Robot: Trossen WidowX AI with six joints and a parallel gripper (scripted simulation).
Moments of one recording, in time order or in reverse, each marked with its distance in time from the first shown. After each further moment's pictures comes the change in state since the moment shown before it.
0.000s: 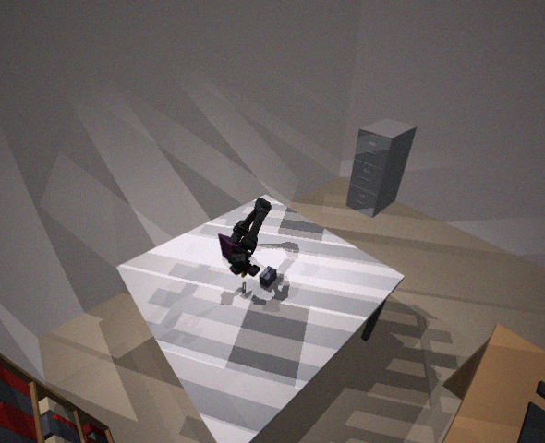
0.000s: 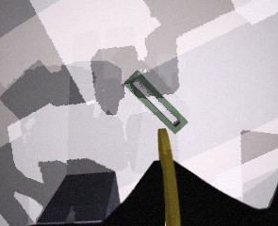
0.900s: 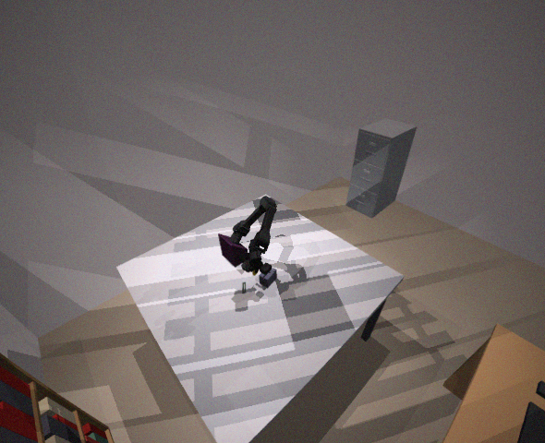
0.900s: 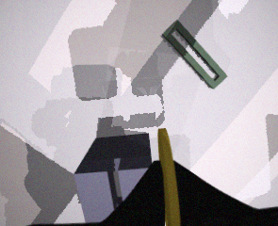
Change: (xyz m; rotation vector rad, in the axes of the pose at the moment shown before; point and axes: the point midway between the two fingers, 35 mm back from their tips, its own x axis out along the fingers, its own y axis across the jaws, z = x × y) arm -0.002 0.043 -0.047 0.005 -0.008 0.004
